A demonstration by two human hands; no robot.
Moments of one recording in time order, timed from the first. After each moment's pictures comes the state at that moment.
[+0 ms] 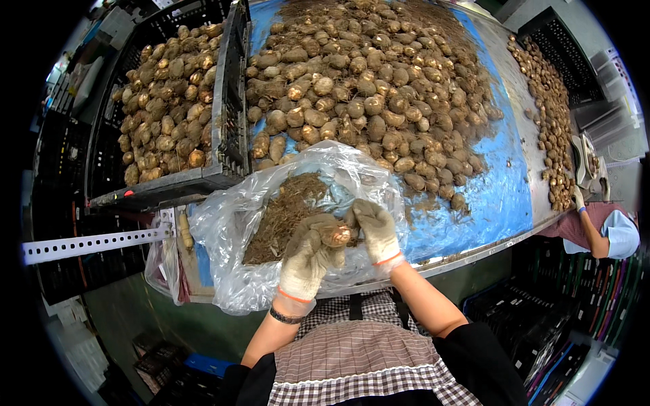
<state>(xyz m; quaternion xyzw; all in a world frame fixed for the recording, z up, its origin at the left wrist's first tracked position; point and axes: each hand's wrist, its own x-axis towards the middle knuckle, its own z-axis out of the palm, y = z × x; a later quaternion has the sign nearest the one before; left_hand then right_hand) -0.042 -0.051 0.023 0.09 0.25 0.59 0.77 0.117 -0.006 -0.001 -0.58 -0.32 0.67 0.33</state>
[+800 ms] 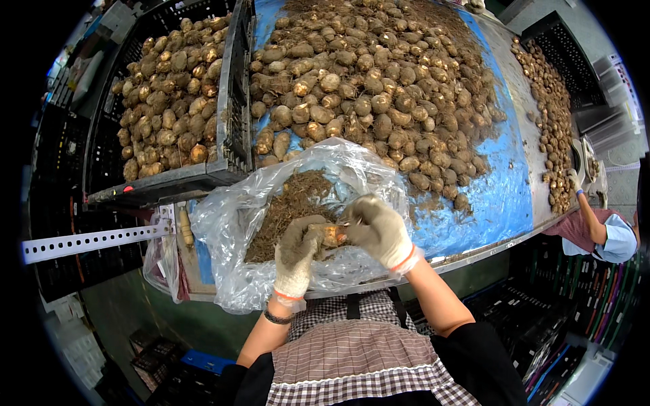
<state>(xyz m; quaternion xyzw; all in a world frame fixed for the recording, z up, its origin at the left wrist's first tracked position) -0.062 -0.051 0.030 0.32 0.52 0.49 0.62 0.121 0.012 0.034 -0.51 -0.72 0.42 0.22</state>
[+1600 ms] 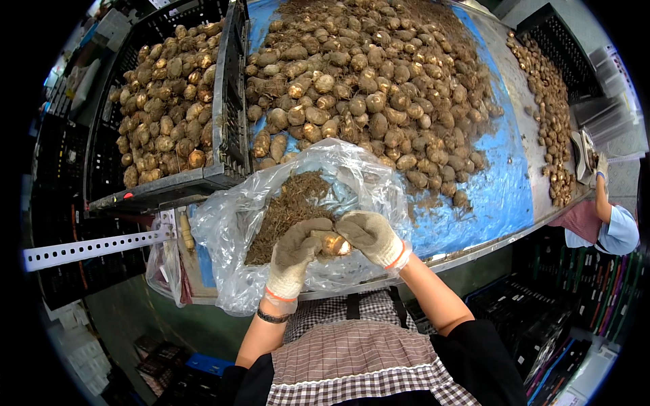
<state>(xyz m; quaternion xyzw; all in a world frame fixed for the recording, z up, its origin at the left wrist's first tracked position) -0.069 -0.047 0.034 0.35 0.45 0.51 0.65 0.123 -0.002 0.012 -0.42 -0.60 0.62 0.27</state>
